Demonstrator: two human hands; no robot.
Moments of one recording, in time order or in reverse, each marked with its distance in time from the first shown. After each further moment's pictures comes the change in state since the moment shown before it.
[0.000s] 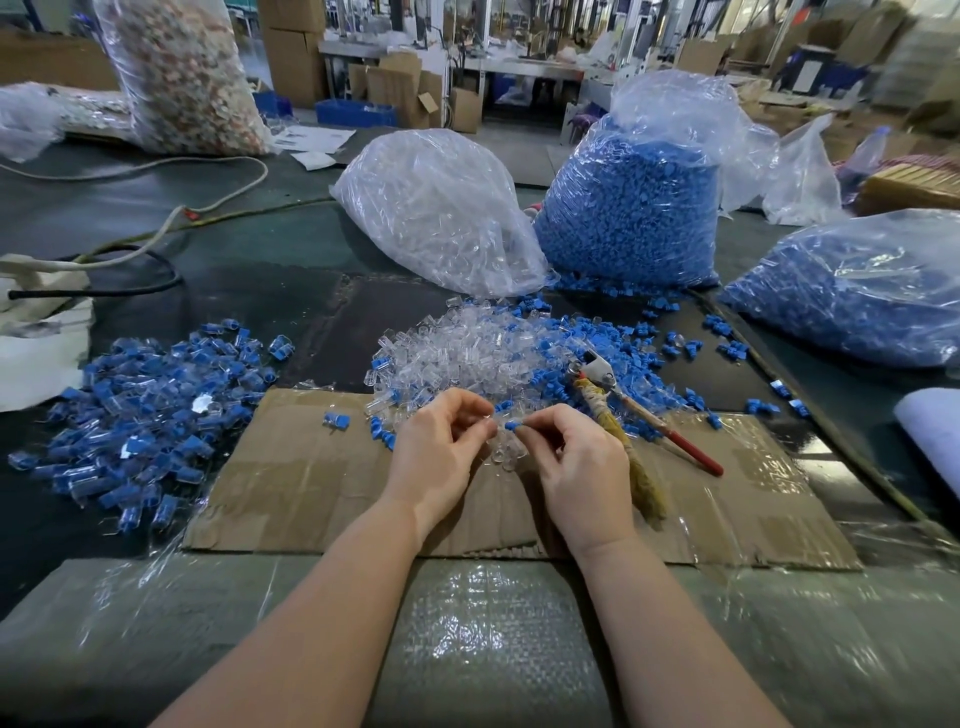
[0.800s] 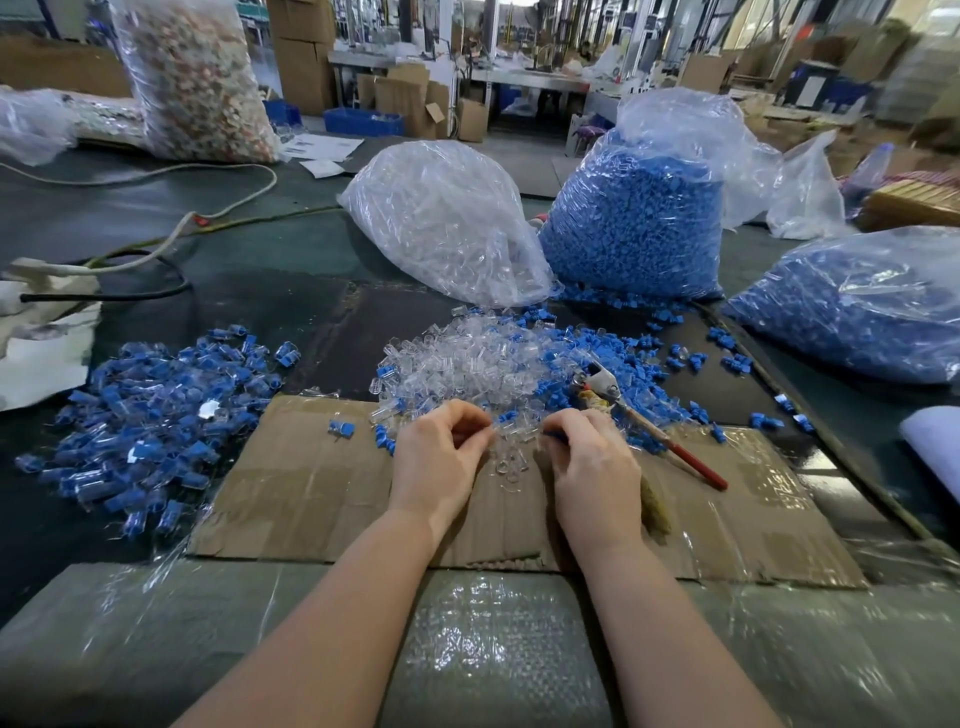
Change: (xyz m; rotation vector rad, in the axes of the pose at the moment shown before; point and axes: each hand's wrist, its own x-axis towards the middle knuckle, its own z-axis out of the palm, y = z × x) left_hand 0.001 0.000 0.003 0.115 0.122 0.017; right_hand 0.005 0.009 0.002 -0.231 0.001 0.045
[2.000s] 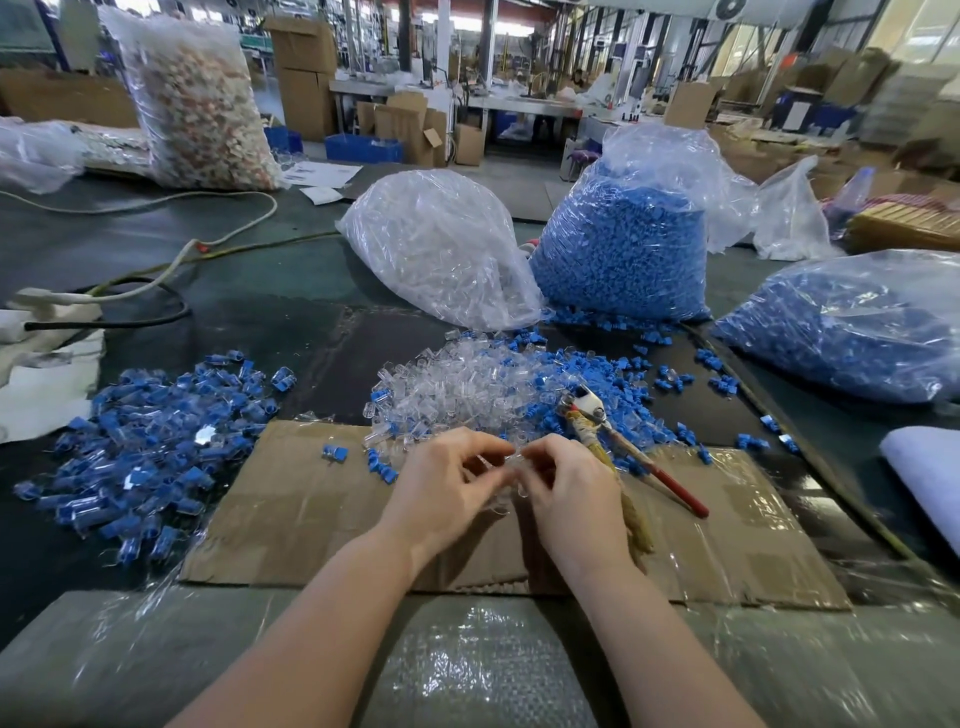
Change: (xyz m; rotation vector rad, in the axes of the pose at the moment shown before) left_hand -0.004 0.015 -0.007 0.093 -0.205 0.200; right_hand 0.004 -0.016 -0.017 0.080 -0.187 0.095
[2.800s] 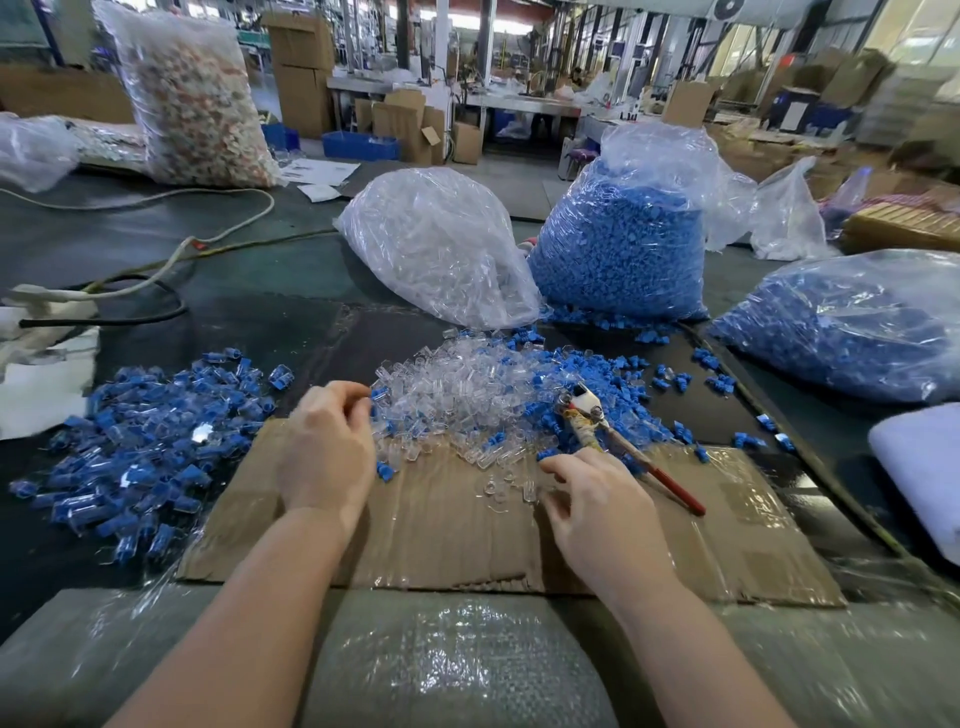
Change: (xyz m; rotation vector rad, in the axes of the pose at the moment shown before) left_hand 0.007 -0.028 -0.053 0.334 0.579 -0.240; right_hand -0.013 0.018 -0.018 -0.338 -0.031 -0.179
